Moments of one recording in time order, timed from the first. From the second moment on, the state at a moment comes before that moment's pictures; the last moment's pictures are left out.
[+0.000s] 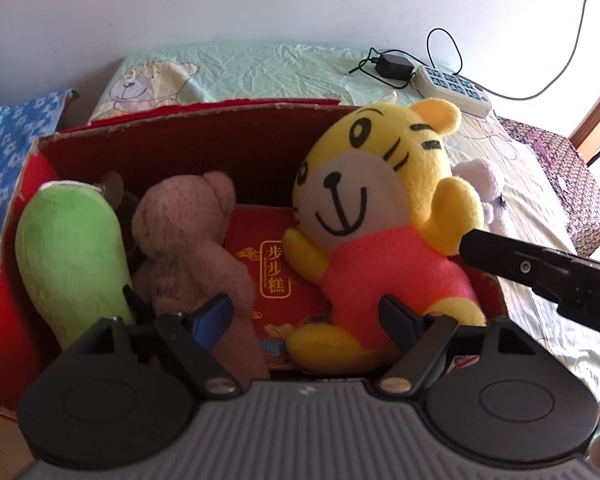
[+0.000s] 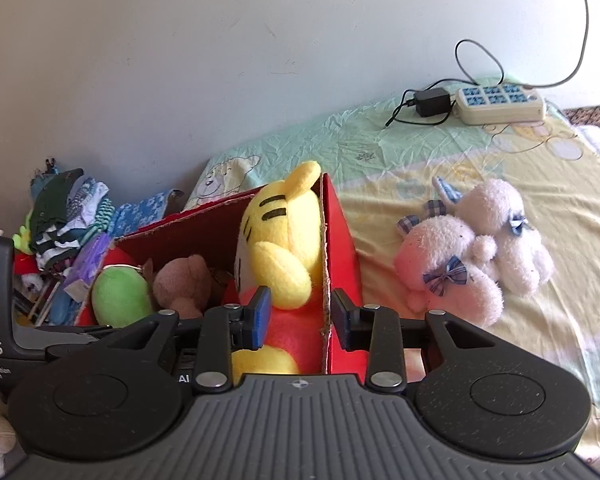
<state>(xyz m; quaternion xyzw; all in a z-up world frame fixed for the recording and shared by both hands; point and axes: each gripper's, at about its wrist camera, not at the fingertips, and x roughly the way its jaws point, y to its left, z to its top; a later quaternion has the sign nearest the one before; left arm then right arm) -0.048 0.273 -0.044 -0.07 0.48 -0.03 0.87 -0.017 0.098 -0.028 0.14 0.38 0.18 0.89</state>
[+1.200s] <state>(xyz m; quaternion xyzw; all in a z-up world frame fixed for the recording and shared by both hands) -0.077 0.199 0.031 -0.06 0.41 0.14 0.90 0.007 -0.018 -0.037 0.14 0.42 0.31 0.84</state>
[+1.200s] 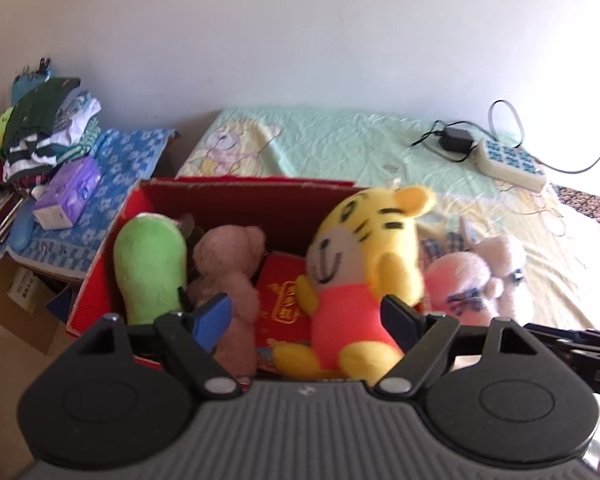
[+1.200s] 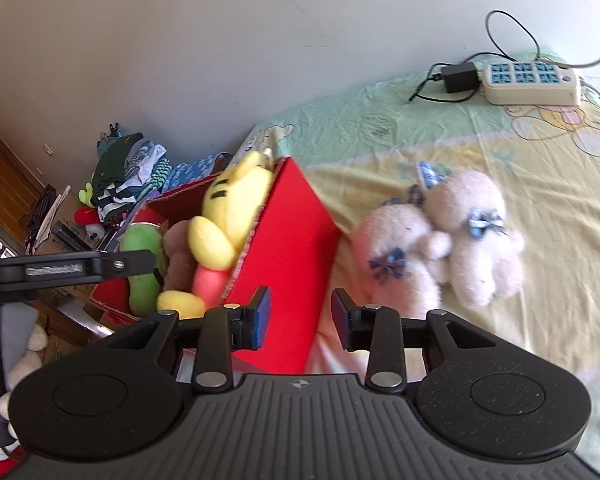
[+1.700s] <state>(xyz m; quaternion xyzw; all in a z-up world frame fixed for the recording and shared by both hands) -0.035 0.071 0.001 -0.07 0.44 -0.03 0.90 0.036 -0.122 -0.055 0.18 0.43 0.23 0.85</state>
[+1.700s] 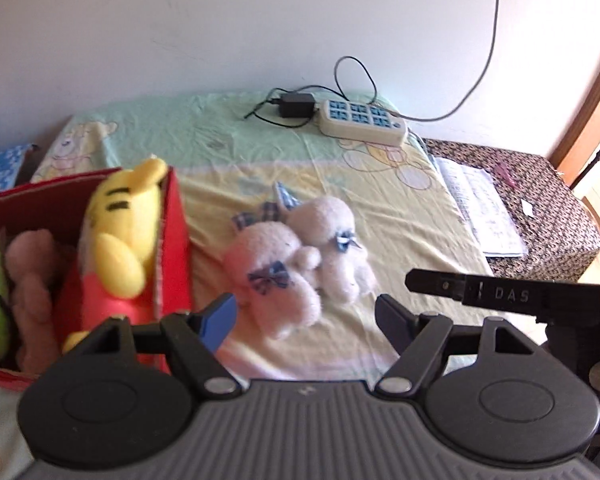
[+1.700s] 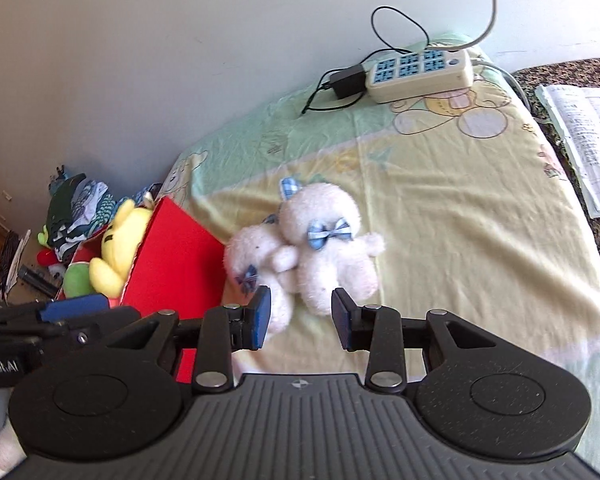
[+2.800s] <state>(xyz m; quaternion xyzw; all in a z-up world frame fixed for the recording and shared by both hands) 0.102 0.041 -0.126 -0.10 0.51 -0.10 0.85 0.163 -0.114 -0.135 0.23 0.50 0.32 0.77</state>
